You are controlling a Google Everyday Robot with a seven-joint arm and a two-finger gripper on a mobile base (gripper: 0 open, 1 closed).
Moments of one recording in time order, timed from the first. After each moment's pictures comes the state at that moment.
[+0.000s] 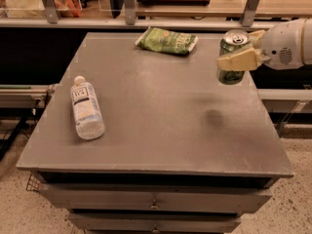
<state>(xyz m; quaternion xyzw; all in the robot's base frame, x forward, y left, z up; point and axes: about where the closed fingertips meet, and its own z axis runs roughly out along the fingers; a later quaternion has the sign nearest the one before) 0.571 -0.177 0.958 -0.42 0.74 0.21 0.48</state>
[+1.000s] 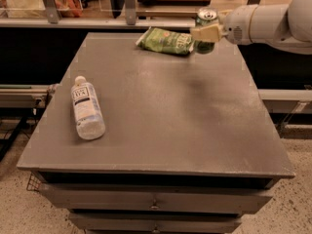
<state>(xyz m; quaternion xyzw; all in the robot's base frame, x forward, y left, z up) 0.712 -0.146 0.961 -0.38 0.71 0.19 0.56</state>
